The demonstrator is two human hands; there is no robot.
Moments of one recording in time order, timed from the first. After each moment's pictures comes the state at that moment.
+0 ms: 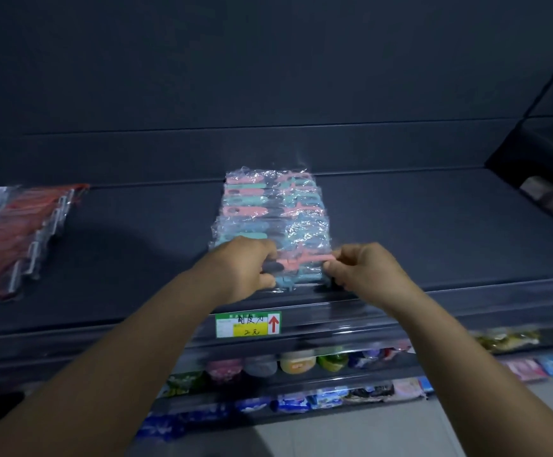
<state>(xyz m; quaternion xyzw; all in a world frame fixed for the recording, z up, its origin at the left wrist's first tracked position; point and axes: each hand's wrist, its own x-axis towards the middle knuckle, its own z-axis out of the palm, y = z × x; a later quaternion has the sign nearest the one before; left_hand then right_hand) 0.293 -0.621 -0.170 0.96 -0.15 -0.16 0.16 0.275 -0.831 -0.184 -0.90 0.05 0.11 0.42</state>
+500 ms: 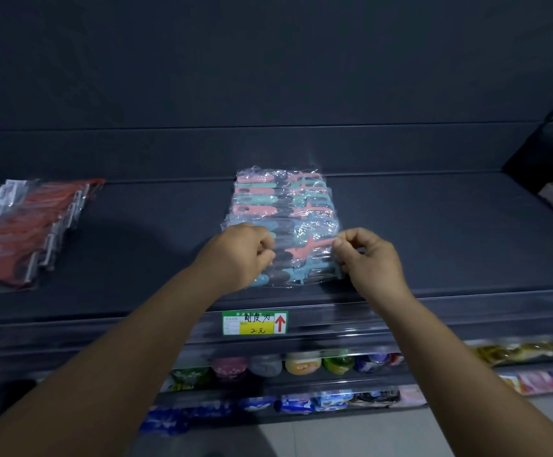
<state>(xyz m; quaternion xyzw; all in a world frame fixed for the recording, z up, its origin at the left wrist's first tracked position) 0.300 -0.611 -0.175 0.97 -0.11 -0.06 0.23 0.289 -0.816 -0.203 -0.81 0.09 -0.04 0.58</state>
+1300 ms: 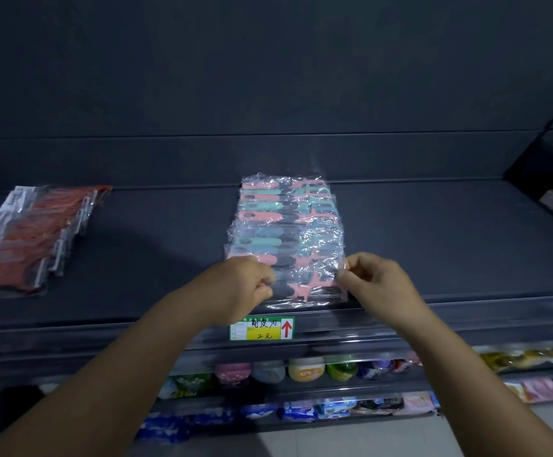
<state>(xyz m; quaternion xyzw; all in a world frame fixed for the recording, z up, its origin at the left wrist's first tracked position) 0.274 -0.591 -0.179 0.95 -0.19 -0.15 0.21 0.265 -0.823 -0.191 -0.88 0.04 0.05 0.48</state>
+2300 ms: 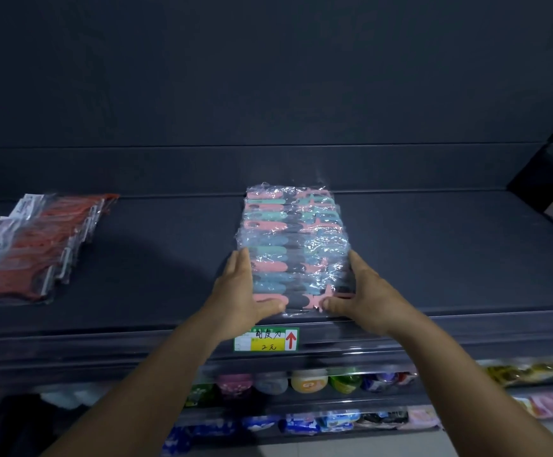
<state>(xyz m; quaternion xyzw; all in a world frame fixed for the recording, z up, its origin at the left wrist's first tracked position) 0.274 -0.596 -0.210 0.93 -0.02 -0.11 0.35 0.281 -0.817 -0.197 -0.91 0.00 0.15 0.38</state>
